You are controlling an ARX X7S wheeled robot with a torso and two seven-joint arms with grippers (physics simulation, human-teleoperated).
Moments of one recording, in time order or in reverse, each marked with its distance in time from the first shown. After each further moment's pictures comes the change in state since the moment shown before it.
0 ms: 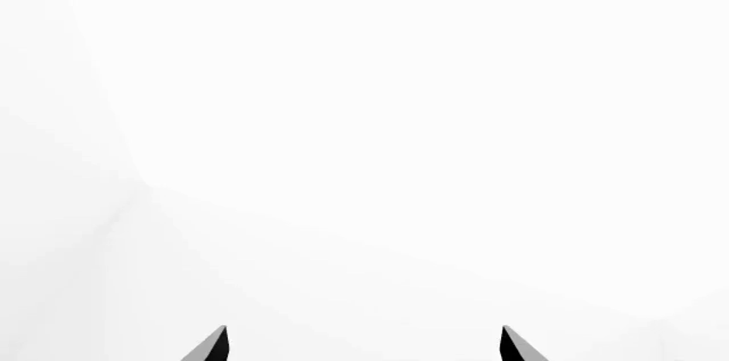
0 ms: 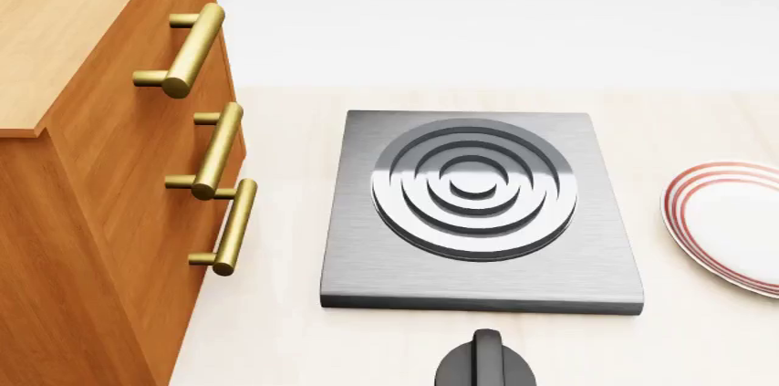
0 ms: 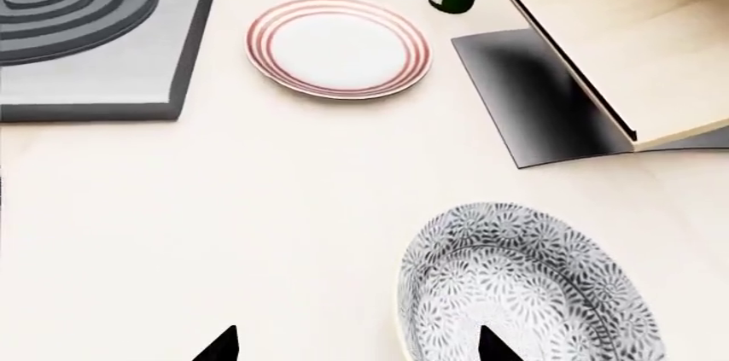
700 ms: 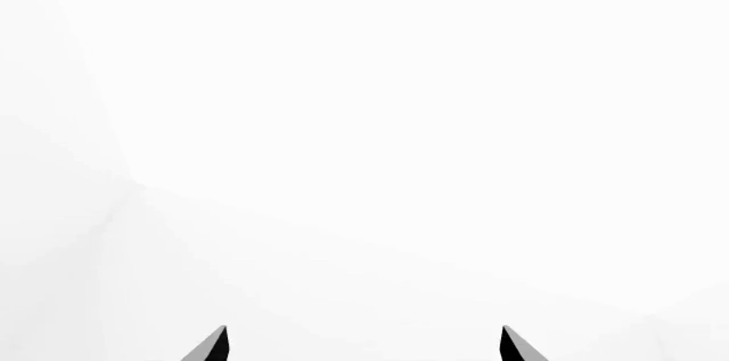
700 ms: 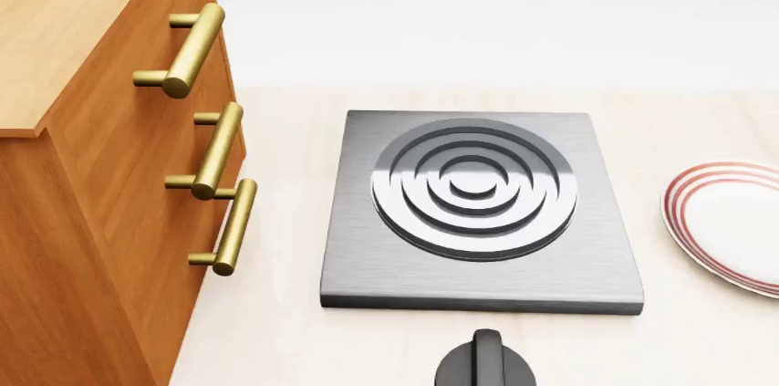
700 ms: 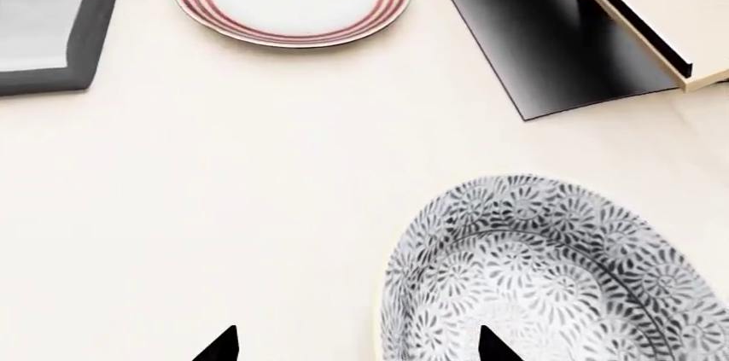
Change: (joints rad) left arm 0.000 -0.014 0.020 0.000 0.013 0.007 -0.011; right arm 0.281 0.051 -0.327 0.282 -0.068 -0.010 0.111
